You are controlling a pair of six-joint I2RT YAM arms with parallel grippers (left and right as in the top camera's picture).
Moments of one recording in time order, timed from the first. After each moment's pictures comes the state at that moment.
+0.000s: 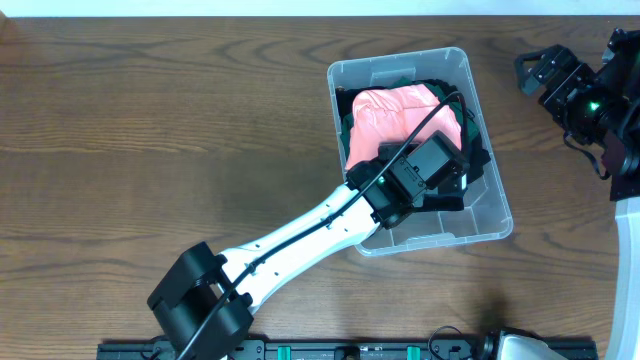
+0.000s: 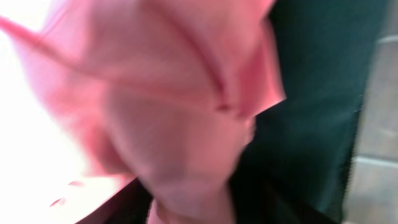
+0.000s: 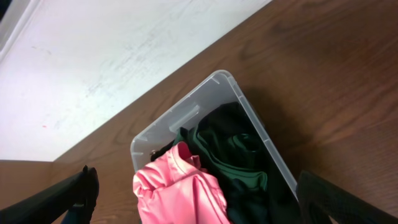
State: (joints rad) left arm -0.97 1.82 1.50 -0.63 -0.36 0.69; right arm -0.18 1.33 1.53 -0.87 -0.34 0.59
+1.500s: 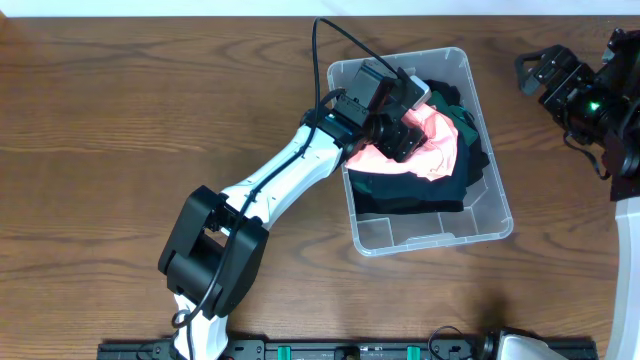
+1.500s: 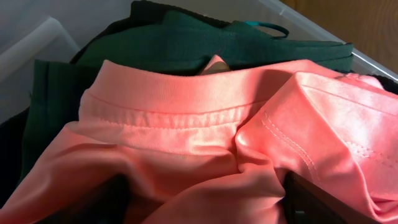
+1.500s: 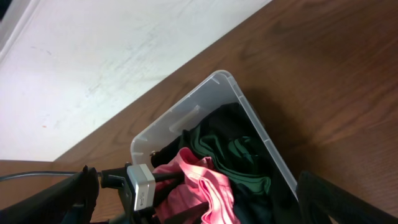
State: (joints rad) left arm -0.65 1.99 1.53 -0.33 0.36 0.04; right arm -0.18 1.33 1.53 -0.87 -0.34 0.59
